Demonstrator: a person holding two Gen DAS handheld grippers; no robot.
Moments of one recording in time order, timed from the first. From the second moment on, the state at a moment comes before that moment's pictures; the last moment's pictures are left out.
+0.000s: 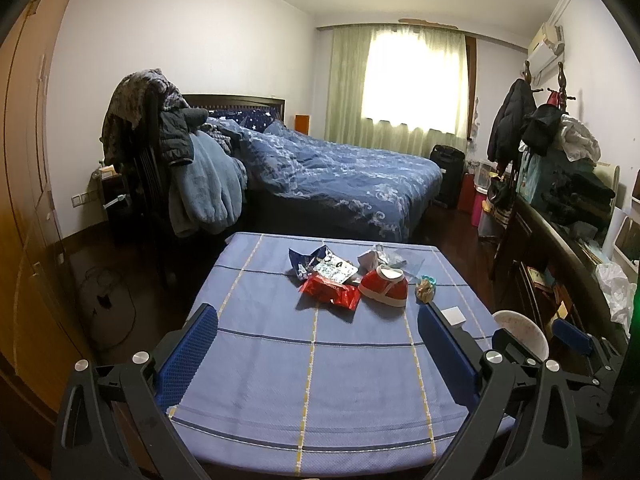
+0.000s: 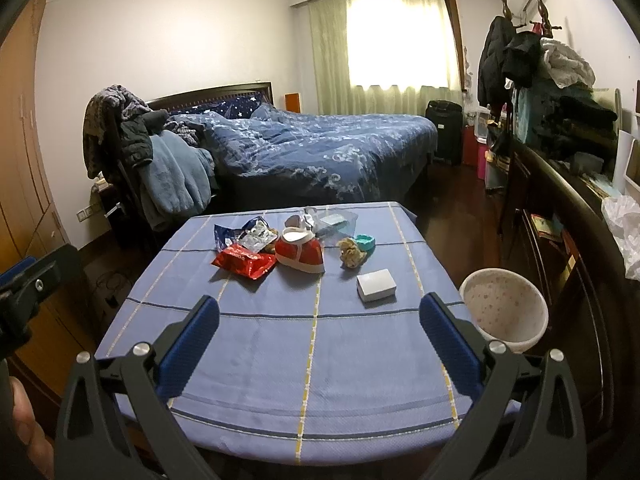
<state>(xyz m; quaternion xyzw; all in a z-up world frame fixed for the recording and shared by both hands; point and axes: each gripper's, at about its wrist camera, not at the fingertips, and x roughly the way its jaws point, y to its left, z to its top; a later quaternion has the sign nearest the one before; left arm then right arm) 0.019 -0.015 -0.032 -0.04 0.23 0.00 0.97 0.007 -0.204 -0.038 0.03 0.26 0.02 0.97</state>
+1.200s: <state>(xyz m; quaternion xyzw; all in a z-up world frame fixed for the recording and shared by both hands) 0.311 -0.055 -0.188 0.05 0.45 -0.02 0.89 0.177 -0.248 -0.129 0.05 0.37 0.01 0.93</state>
